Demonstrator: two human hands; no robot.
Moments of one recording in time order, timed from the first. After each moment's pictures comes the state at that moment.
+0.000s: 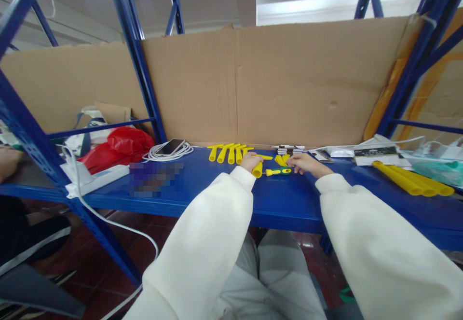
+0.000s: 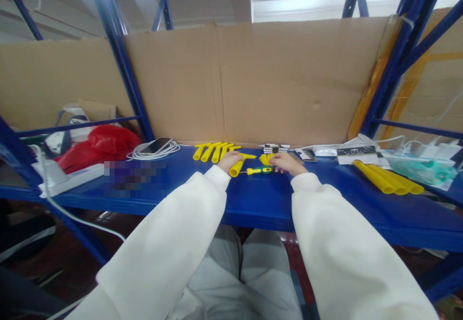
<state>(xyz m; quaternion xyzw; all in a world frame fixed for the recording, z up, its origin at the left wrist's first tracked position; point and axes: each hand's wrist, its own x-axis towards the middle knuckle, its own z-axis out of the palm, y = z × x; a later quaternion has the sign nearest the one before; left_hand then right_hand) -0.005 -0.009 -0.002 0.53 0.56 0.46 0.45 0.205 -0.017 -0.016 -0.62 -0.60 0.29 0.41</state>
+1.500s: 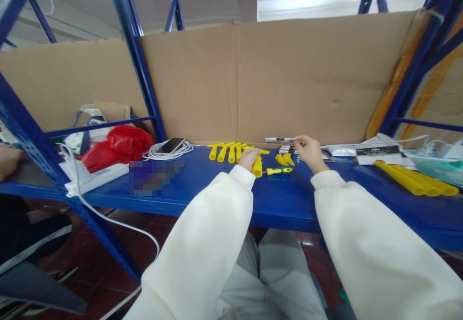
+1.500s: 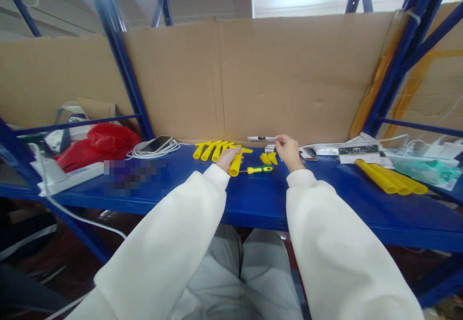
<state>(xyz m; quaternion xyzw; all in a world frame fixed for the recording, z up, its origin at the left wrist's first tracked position) -0.003 -0.001 -0.001 0.40 0.45 0.56 0.56 0.213 0.018 -0.012 -0.55 -0.63 -0.05 0.55</state>
